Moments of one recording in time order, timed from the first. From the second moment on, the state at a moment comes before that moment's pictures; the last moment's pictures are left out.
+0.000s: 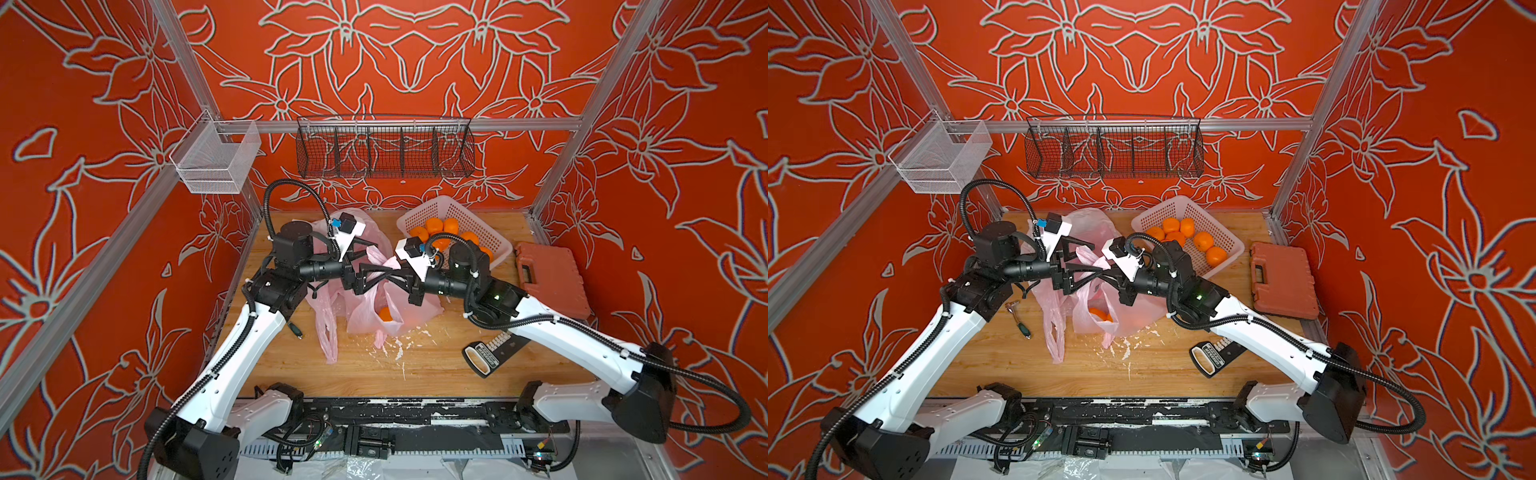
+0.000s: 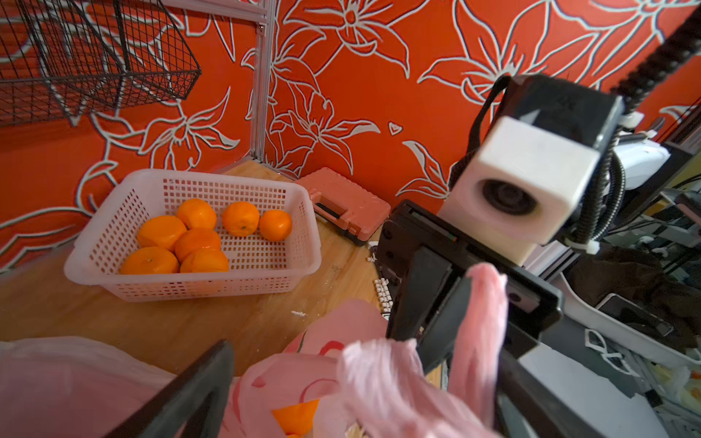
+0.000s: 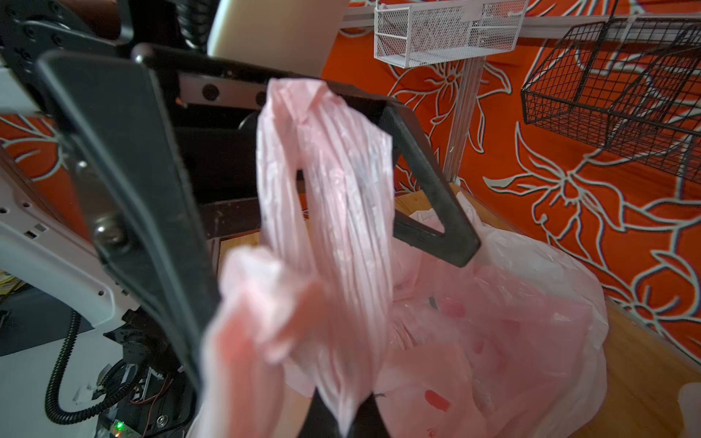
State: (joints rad) left arm -0.27 1.09 1.13 -0.29 0.93 -0.05; right arm 0.83 1.28 1.10 0.01 -0.43 -0.01
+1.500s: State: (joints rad) left arm -0.27 1.10 1.09 -0.25 0.99 -0.08; right arm 0.82 1.22 1.11 0.03 -0.38 0.06
